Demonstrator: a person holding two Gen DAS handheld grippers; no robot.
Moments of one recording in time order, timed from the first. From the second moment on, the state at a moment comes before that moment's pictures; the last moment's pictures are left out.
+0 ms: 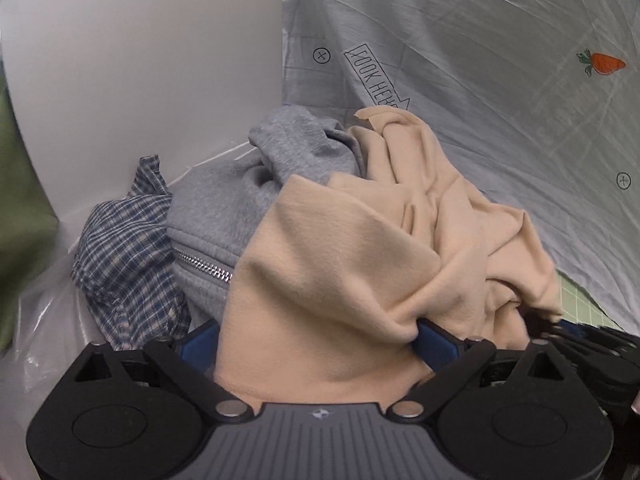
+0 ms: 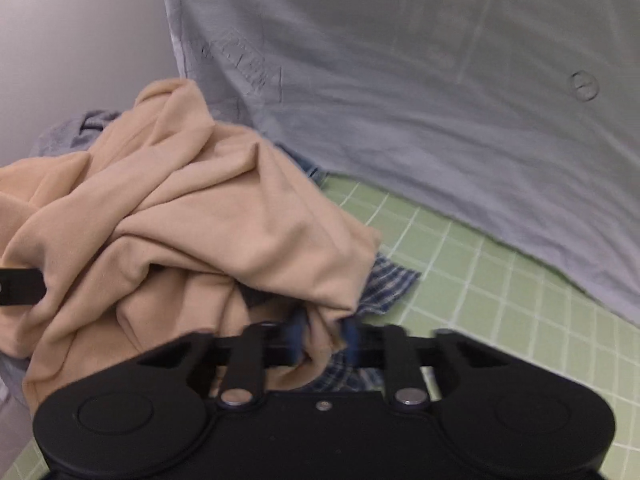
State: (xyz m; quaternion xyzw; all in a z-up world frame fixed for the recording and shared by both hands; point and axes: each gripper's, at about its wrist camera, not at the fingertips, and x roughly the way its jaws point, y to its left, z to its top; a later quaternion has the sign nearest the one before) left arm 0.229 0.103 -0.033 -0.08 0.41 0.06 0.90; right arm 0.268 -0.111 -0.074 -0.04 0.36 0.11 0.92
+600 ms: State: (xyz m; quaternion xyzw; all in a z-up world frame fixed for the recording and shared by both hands) left arm 0.082 -0.002 -0.003 -0.05 0.43 0.01 0.90; right arm 0.021 -0.328 -0.056 -0.01 0.38 -0.10 0.92
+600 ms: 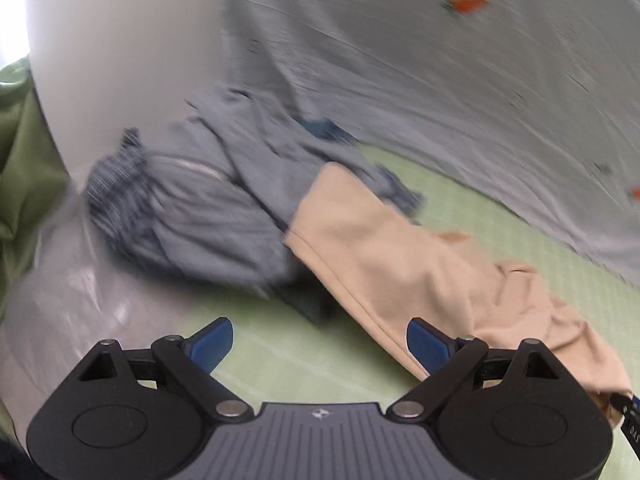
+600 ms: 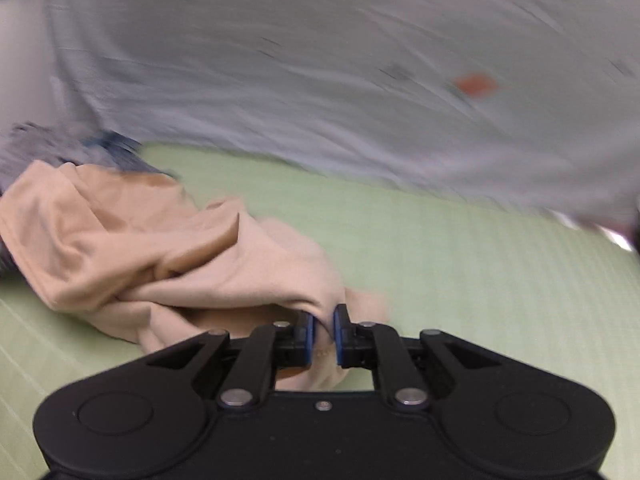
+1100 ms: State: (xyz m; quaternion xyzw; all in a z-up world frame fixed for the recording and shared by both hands) left arm -0.013 -0.194 -0.037 -0.02 0.48 -0.11 0.87; right arm -0.109 -0.493 -0.030 0.01 0.39 -0.13 0.91
